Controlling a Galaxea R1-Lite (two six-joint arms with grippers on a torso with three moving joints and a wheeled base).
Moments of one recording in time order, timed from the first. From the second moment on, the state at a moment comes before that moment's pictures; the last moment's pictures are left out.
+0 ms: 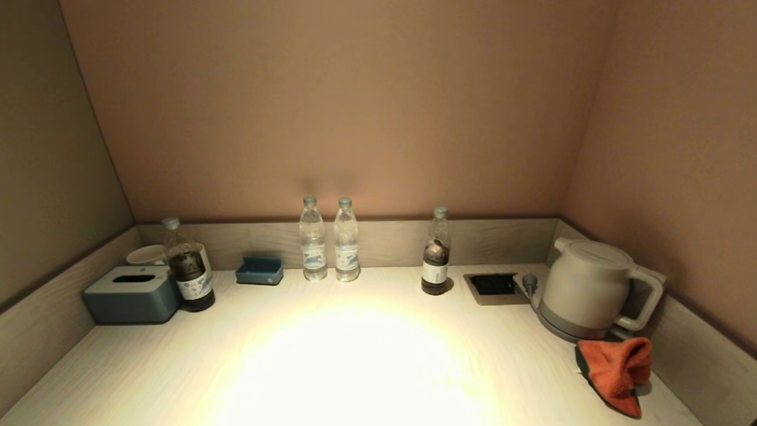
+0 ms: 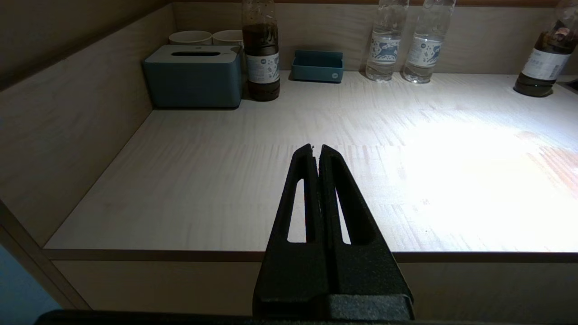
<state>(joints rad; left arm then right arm) 0.00 0.00 0.00 0.01 0.00 -0.04 0.00 0.00 0.00 0.00 -0.01 0.04</state>
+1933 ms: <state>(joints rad) 0.00 0.00 0.00 0.01 0.00 -0.04 -0.13 1.53 -0.90 0.20 -0.13 0.05</state>
